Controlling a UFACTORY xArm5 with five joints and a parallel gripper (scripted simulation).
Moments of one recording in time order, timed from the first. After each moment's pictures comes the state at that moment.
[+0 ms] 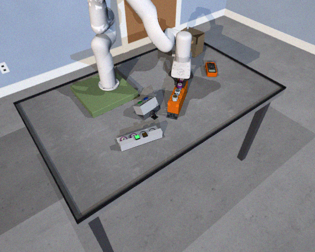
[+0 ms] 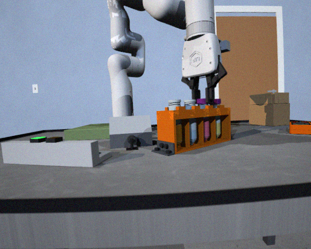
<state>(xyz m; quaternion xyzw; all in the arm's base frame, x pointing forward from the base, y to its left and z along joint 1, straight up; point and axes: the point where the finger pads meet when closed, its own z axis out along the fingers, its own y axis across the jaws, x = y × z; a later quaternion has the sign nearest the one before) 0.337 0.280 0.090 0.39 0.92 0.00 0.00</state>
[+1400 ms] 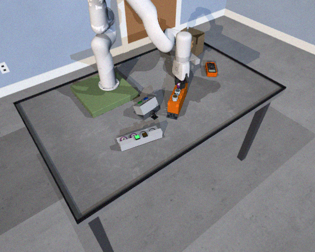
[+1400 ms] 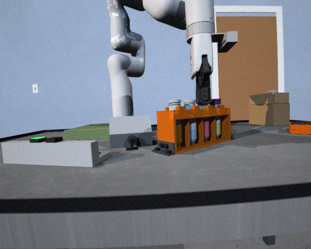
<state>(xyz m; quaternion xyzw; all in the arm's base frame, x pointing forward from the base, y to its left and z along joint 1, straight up) 0.336 0.280 0.089 0.74 0.67 0.00 0.00</state>
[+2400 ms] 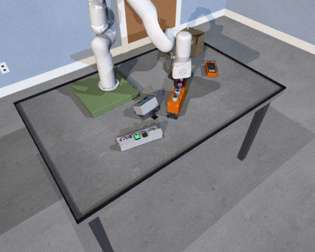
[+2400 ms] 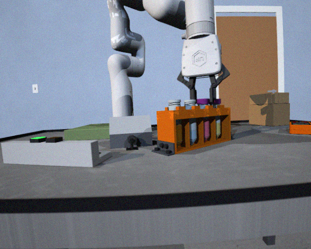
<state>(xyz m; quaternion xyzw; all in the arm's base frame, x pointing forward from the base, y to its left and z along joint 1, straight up) 0.336 0.280 0.090 0.22 0.98 0.00 0.00</state>
